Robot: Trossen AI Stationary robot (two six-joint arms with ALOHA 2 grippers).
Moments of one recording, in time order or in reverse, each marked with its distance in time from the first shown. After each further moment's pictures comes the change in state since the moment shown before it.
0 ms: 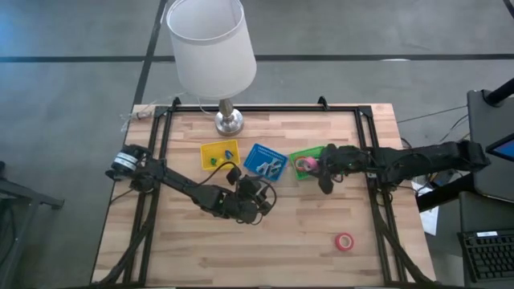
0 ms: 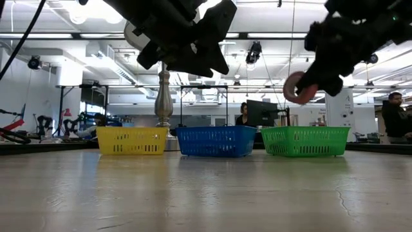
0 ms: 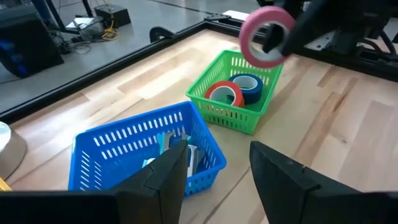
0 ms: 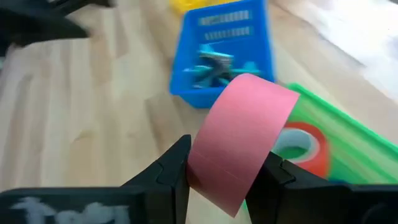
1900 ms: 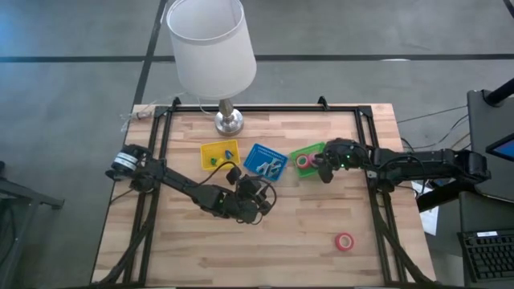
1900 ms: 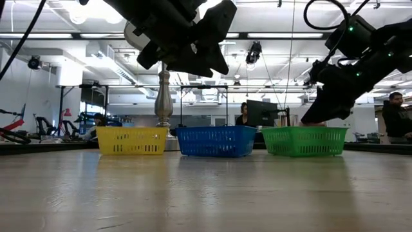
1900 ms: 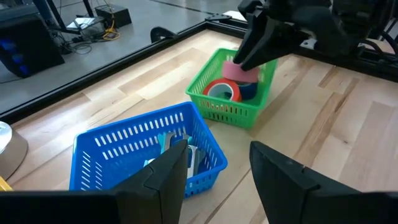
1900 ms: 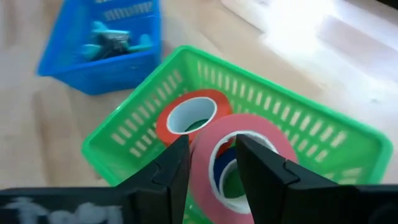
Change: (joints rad) left arm 0.003 -0.001 0.000 -0.002 -0.001 -0.001; right arm -0.257 -0.012 -0.212 0.157 0.004 -0.114
